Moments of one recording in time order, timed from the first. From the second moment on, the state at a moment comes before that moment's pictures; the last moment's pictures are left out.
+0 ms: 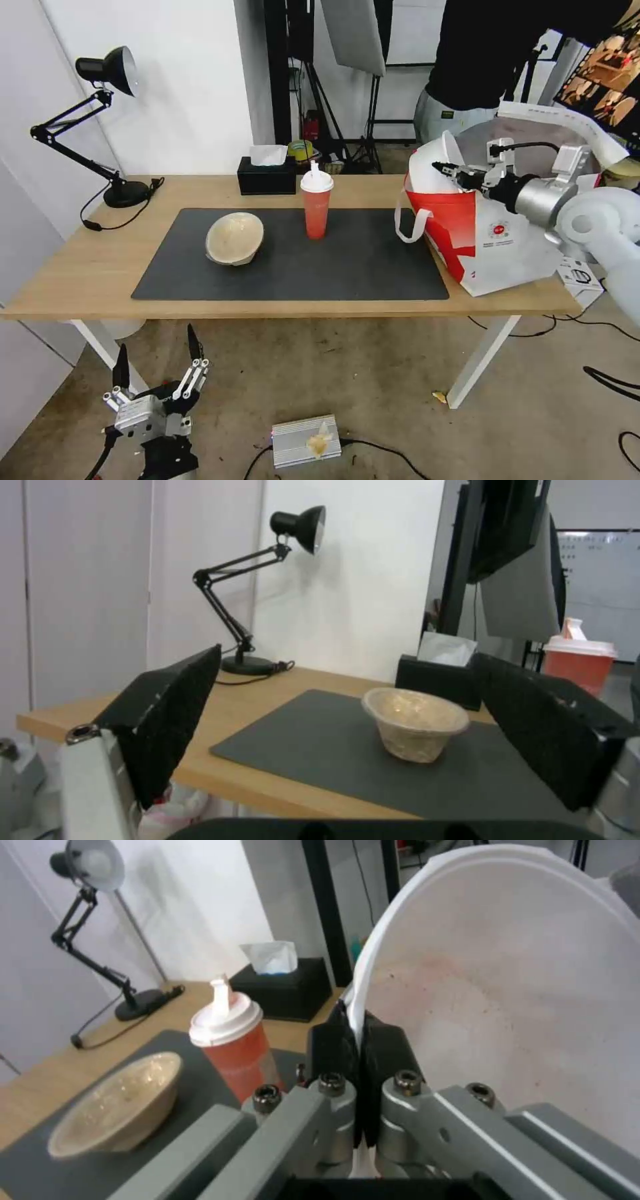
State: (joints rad) left arm 1.97 -1.48 -0.35 -2.32 0.14 -0.45 -0.54; right arm -0.44 0.60 0.10 1.70 1.36 -0.49 -0.07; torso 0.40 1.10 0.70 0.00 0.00
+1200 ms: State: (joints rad) left arm 1.98 -1.49 -0.34 -2.32 0.16 -0.46 -0.54; right arm -0.51 0.56 0.18 1.79 1.52 -0.54 0.10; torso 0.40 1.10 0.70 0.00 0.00
